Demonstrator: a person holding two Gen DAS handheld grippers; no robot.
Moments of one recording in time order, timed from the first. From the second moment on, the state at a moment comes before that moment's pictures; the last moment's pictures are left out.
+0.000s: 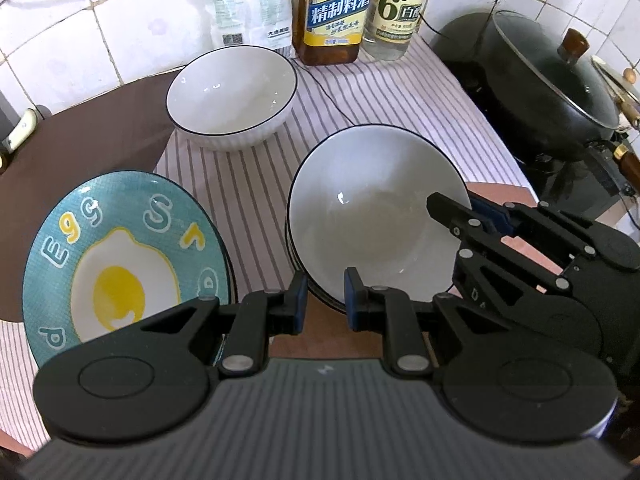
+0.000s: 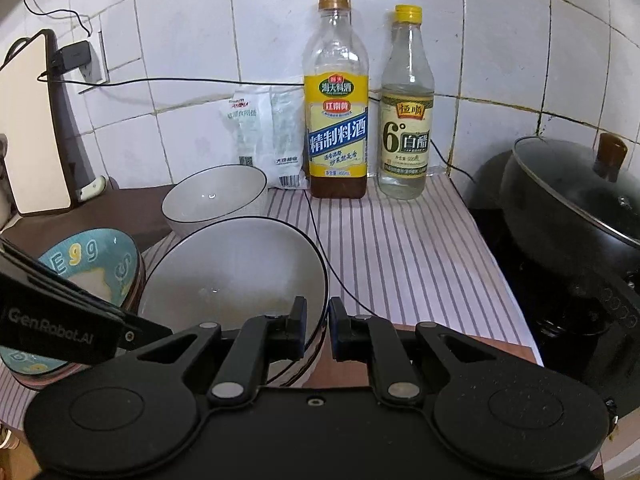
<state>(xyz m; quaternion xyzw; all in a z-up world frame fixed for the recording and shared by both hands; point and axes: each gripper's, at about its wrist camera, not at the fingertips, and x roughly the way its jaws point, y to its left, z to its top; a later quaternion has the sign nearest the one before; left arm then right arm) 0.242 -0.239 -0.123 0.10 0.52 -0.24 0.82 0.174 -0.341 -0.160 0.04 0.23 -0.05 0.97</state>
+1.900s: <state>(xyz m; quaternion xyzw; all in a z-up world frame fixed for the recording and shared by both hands) 0.386 -0.169 -0.145 -0.04 0.45 -0.18 0.87 0.351 -0.356 -0.130 0.31 0.37 -0.03 0.88</state>
